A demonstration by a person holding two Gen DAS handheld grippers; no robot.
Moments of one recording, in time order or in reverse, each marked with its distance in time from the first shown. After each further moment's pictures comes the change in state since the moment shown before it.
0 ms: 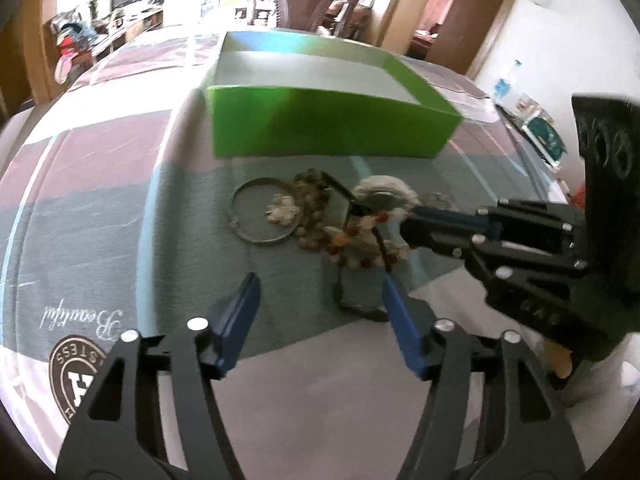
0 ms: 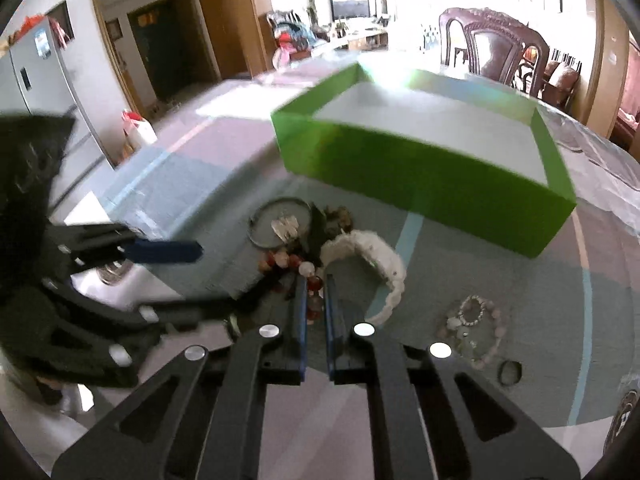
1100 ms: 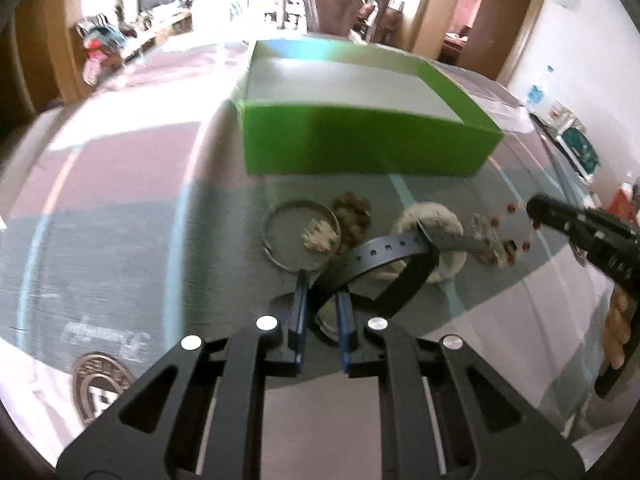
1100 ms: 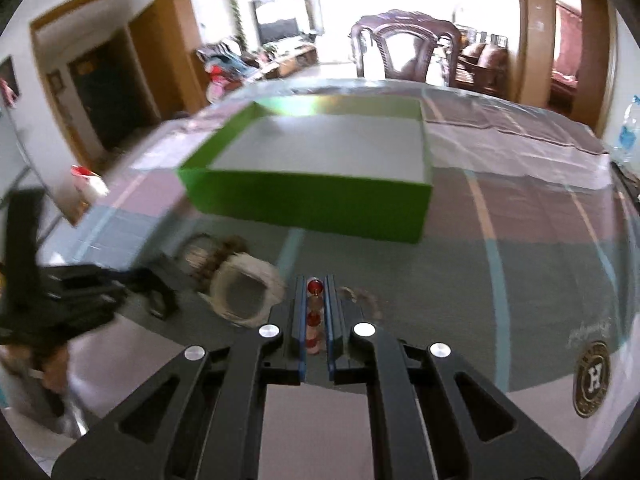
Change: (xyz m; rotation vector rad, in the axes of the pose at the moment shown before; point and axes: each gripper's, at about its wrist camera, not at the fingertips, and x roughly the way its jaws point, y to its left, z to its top) left arm 0.003 0.009 0.021 -0.036 -0.029 0.157; right arm -0.037 -0.063 -0.009 0.187 -0.038 -0.219
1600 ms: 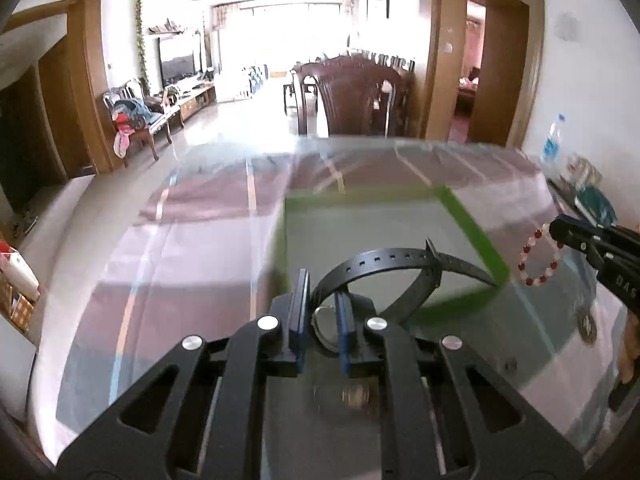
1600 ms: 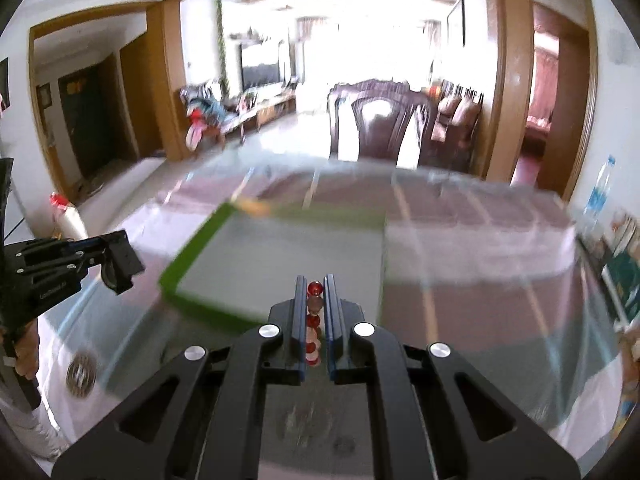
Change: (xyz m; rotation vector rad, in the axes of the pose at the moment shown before) left arm -0.060 -0.004 0.133 0.060 -0.241 0.118; right arm -0.039 -0.007 0.111 -0.036 -0.235 -0.124
